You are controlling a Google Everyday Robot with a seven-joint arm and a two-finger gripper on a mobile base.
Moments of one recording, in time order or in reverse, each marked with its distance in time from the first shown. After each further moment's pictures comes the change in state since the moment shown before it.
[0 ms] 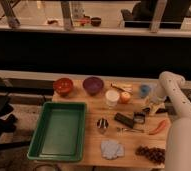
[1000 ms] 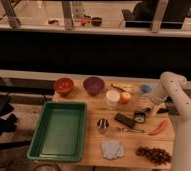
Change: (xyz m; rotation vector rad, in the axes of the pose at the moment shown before) arm 0.001 0.002 -0.024 0.087 0.039 0.021
